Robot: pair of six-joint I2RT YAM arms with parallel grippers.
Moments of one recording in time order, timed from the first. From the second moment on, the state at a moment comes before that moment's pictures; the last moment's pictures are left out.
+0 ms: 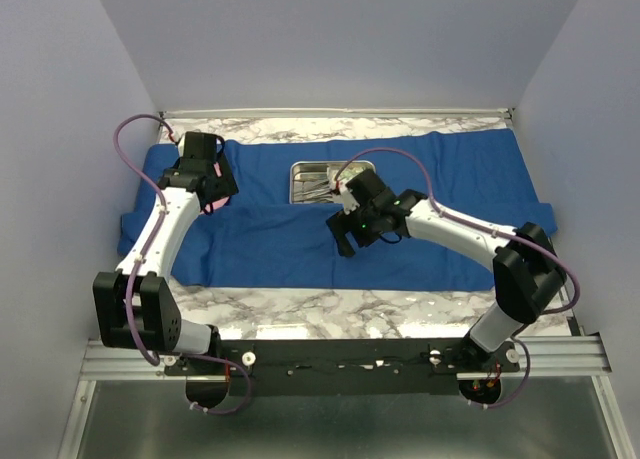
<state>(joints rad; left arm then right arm) -0.09 1.39 1.17 -0.67 -0.31 -0.41 0.75 1.64 1.17 -0.55 -0.08 0.09</state>
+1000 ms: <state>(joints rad) -0.13 1.11 1.02 -0.77 -0.33 -0.47 1.11 1.82 1.14 -0.49 0.15 0.26</state>
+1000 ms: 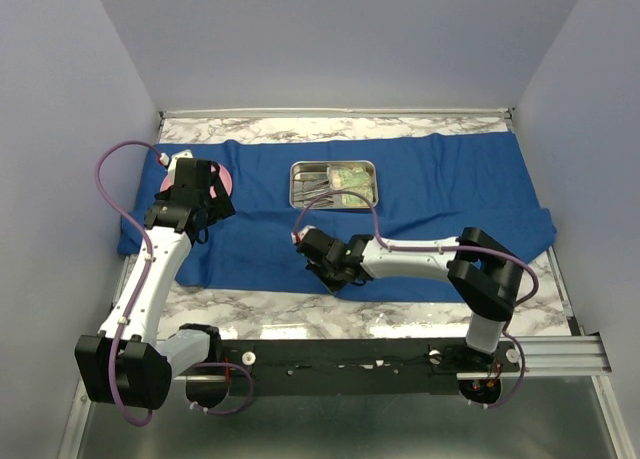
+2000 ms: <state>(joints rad) -0.13 1.13 0.99 -0.81 -0.35 -0.50 1.38 1.50 0.97 -0.75 -0.19 0.29</state>
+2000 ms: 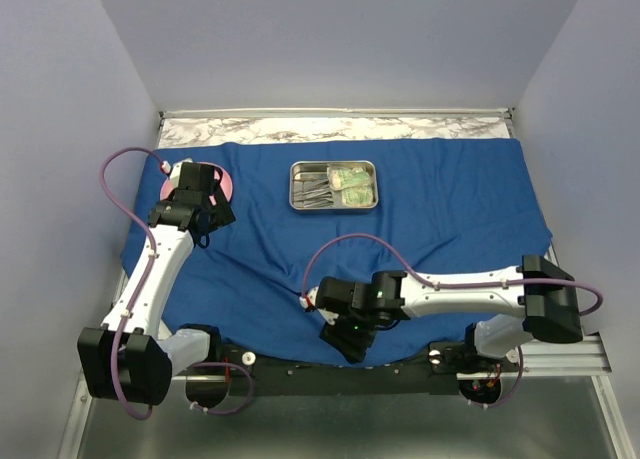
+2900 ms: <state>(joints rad) -0.15 1.74 1.33 -0.63 -0.09 -0.43 0.14 1.74 1.27 -0.67 0.03 0.34</state>
